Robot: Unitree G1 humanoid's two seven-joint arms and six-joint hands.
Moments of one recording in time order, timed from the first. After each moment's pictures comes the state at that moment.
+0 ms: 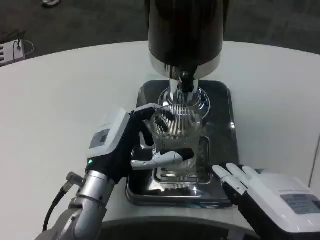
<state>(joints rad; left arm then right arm) -0.79 0.33 -0.26 0.98 0.58 -0.69 0.50 0.13 0.07 0.03 -1.03 -1.22 -0.03 0.97</state>
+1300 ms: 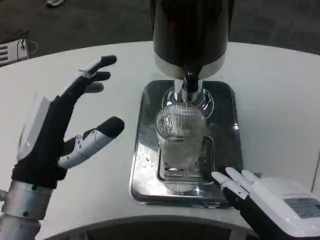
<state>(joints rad) -0.33 0.45 0.03 0.12 0.15 -0.62 0.13 0.15 0.07 -0.05 -1.03 -1.11 -0.08 0.99</state>
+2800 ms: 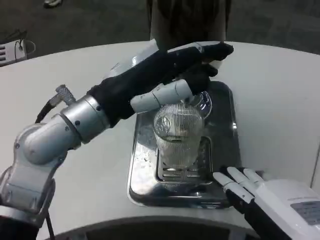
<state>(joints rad) -0.82 0.47 -0.09 0.18 -0.03 -0.26 -0.59 0.21 0.07 -0.14 -1.03 -0.99 -0.19 0.94</state>
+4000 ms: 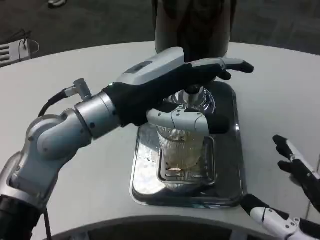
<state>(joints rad) -0.92 0.51 -0.18 0.37 0.17 -0.57 -0.54 0.28 -0.07 -0.14 -1.00 -0.48 0.34 0.51</state>
